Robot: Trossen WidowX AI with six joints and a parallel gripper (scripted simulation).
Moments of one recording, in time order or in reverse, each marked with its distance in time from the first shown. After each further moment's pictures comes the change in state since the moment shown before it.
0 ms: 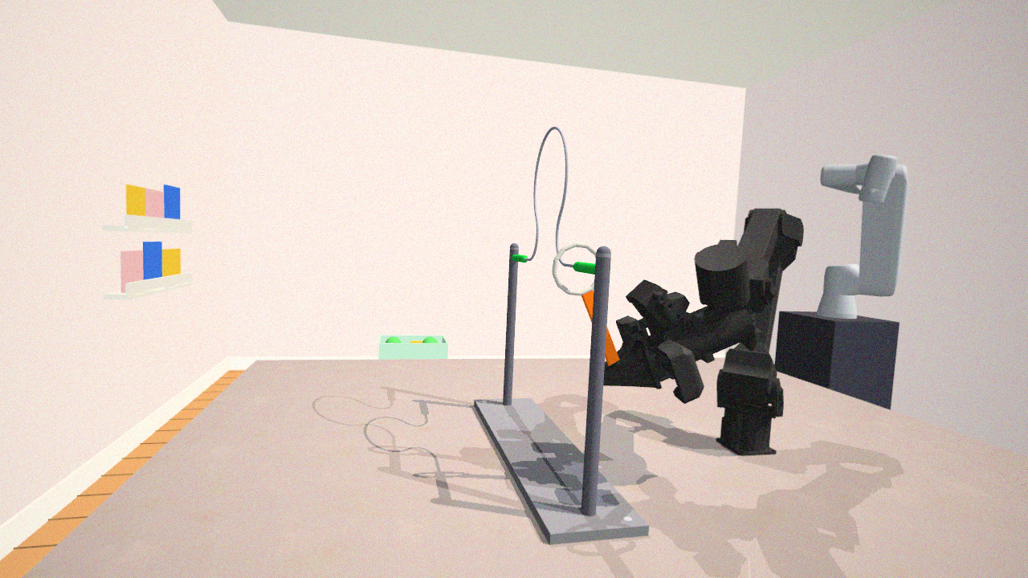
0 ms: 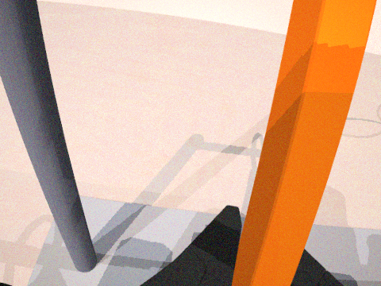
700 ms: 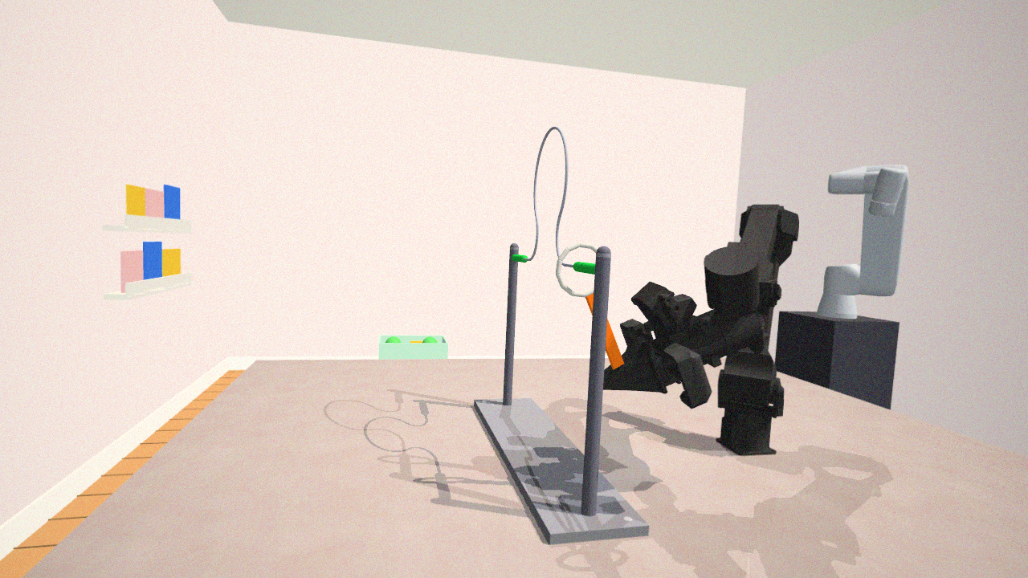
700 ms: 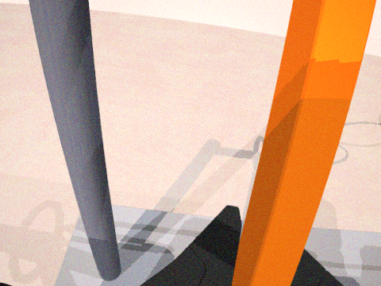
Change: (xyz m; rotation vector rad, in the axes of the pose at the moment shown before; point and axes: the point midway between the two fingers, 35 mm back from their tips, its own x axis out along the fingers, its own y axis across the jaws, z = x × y) arm 0.000 0.017 0.000 0.010 -0.009 0.006
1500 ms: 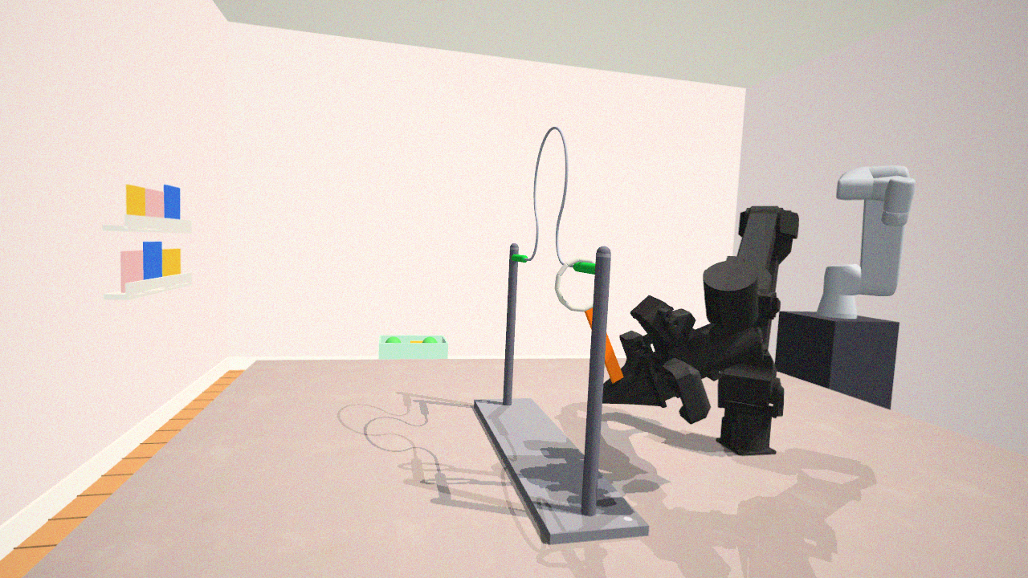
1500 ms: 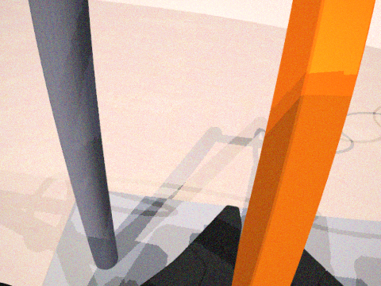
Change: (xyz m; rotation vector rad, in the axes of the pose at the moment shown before) arm 0.007 0.000 -0.016 -0.006 0.004 -0.003
